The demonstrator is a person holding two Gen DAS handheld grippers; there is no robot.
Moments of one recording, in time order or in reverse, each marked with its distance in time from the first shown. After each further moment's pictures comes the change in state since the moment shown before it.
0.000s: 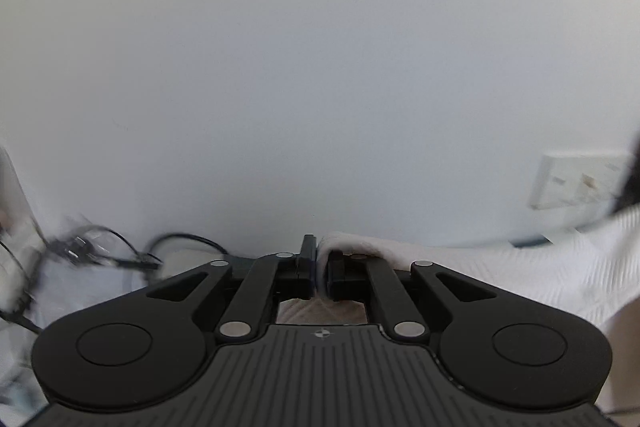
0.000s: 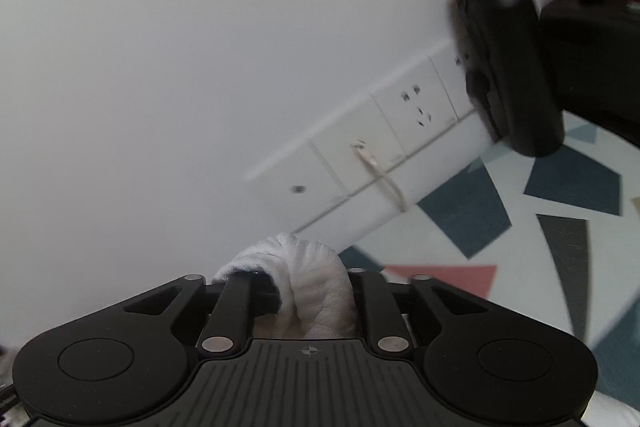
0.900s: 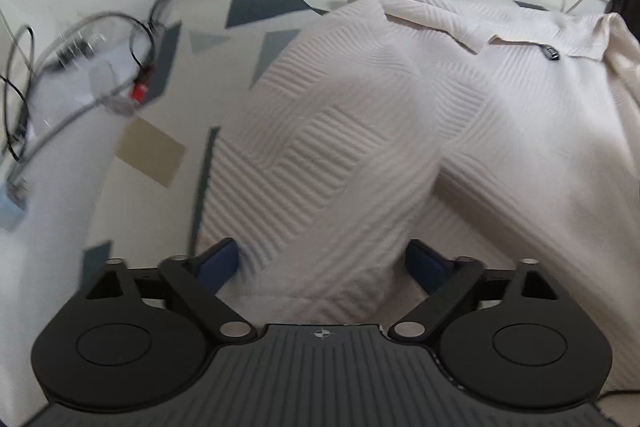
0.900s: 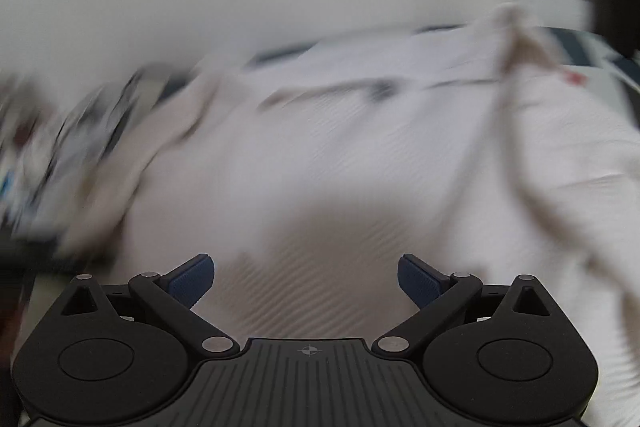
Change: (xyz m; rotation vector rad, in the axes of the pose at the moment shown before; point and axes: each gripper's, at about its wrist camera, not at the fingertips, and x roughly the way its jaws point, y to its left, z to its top) left arm -0.070 0.060 -0.172 0.095 0.418 -0.047; right arm -0.075 0.099 -0.259 -0.563 0.473 0.108
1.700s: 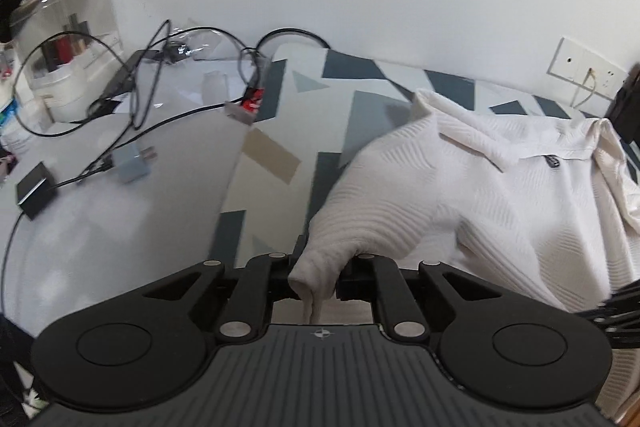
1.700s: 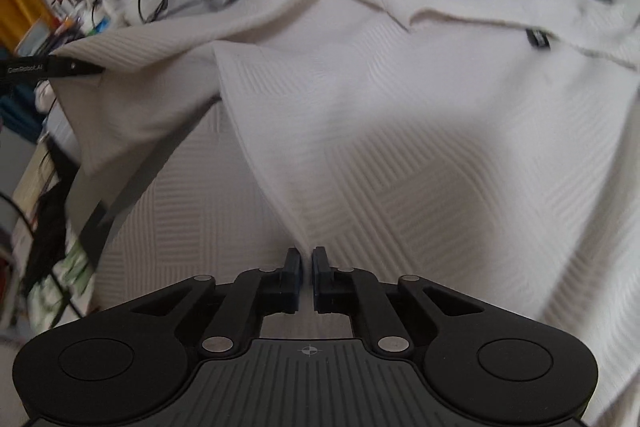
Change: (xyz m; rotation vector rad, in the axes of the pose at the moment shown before) left arm -0.111 0.086 -0.031 -0.215 -0.113 -0.003; right arm -0.013 0.031 -0.029 -0.183 0.317 0.236
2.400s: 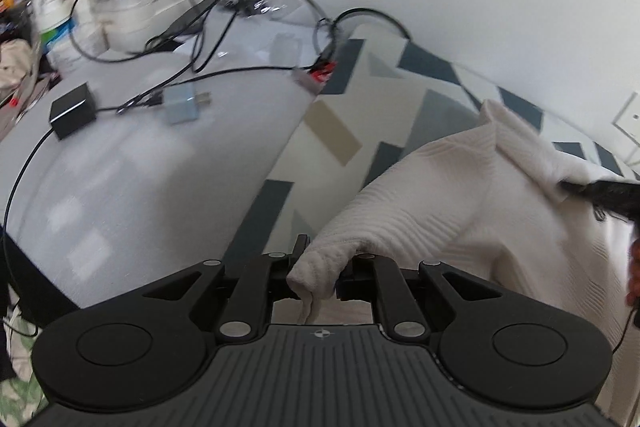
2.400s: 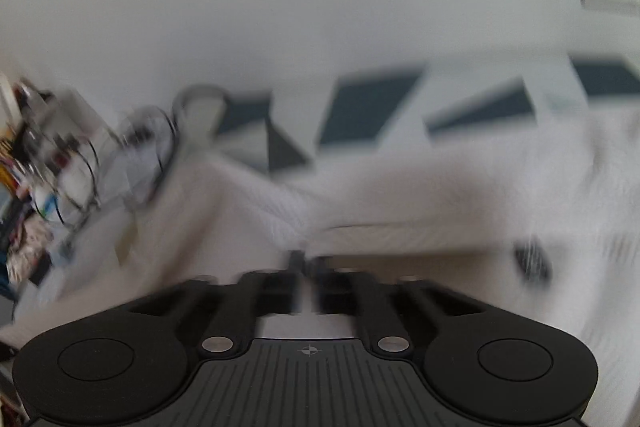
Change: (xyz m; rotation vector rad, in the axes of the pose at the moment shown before) left arm 0.023 0.023 -0.003 -0.251 0.047 0.120; right arm 0.026 -0.056 0.161 0.135 -0.446 -0.003
